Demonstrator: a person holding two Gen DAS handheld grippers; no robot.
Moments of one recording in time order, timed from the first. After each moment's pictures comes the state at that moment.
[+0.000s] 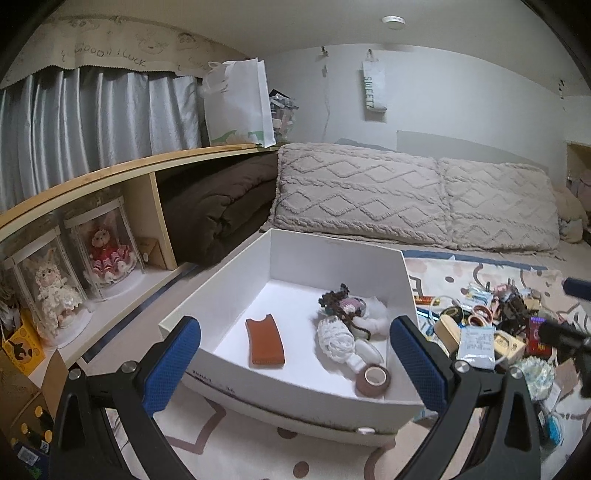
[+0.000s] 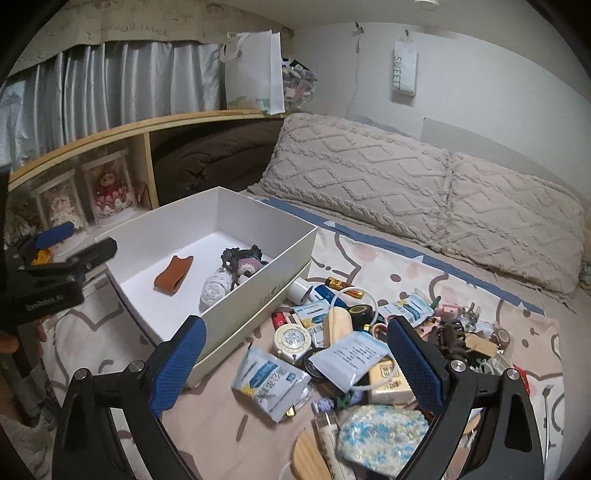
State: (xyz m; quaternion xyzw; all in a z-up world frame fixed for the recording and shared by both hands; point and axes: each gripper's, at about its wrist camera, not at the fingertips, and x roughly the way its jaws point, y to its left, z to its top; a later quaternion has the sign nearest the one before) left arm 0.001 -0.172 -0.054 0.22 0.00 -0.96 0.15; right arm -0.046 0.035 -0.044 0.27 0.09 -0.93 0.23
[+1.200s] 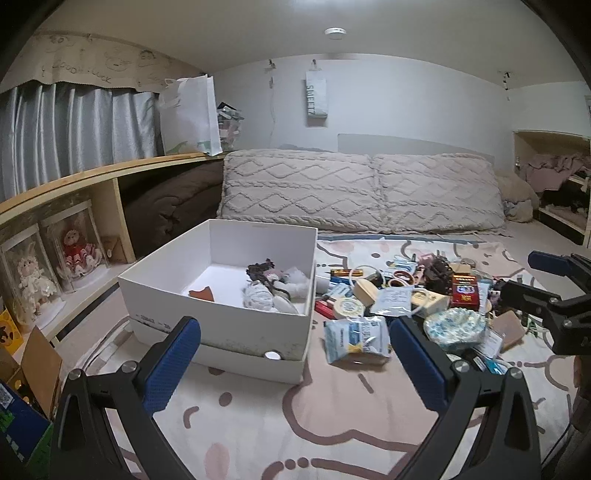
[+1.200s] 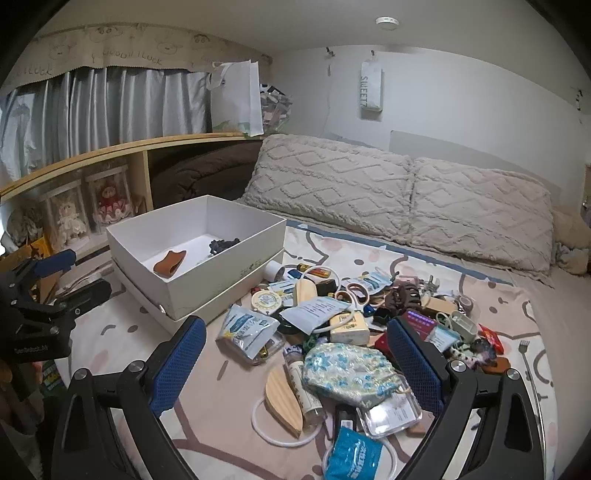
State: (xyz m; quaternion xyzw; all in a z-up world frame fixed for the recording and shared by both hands) left arm 0.080 -0.087 -0.077 0.20 -0.01 -0.98 0.06; right arm 0.033 0.109 -0.067 0.23 0.06 -0.95 0.20
